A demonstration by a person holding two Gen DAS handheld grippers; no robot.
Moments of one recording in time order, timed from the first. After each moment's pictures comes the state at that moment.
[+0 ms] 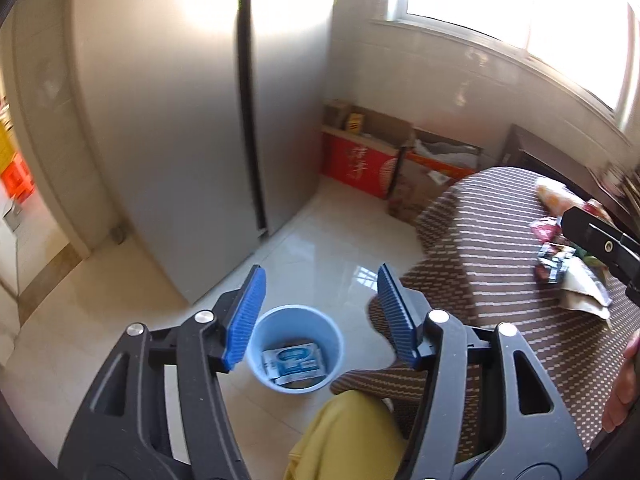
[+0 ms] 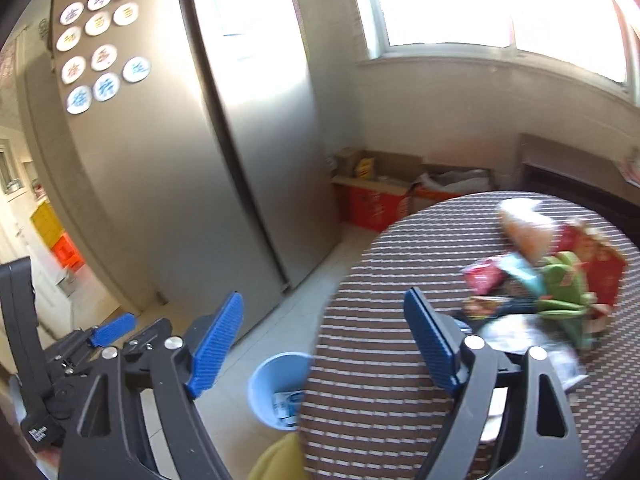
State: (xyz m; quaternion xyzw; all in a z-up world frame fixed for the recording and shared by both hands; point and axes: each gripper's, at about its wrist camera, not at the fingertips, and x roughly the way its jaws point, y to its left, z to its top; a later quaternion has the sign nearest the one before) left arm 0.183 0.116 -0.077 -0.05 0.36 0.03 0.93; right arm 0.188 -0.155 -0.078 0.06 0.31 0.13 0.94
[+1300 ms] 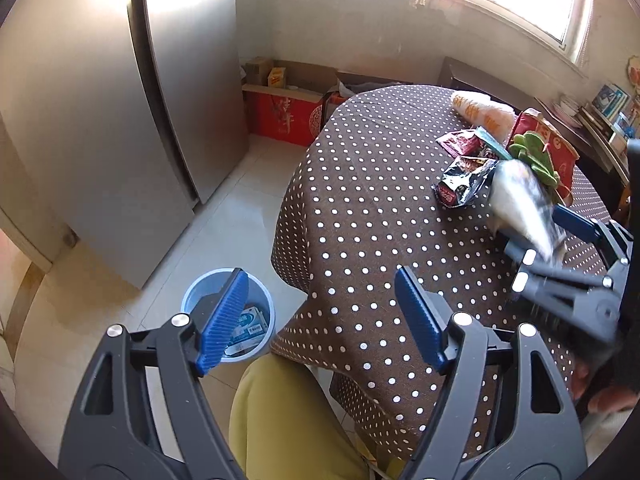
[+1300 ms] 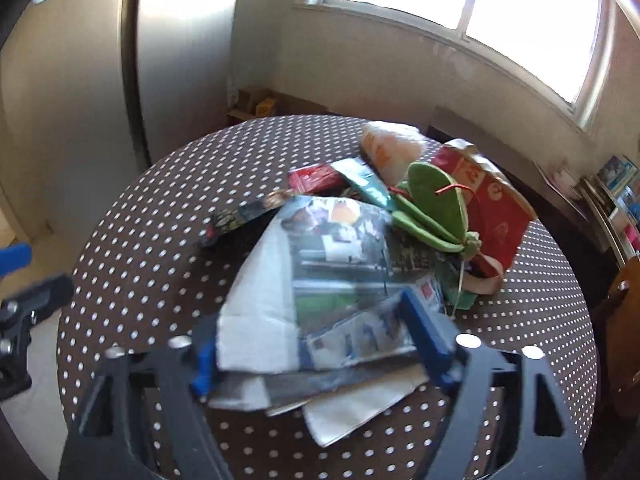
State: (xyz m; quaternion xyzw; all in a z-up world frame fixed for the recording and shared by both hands) left arm 0.187 0.005 -0.119 -0.01 0.43 -0.07 0.90; right arm 0.199 -0.244 -0.166 -0.09 0.38 -0.03 0.92
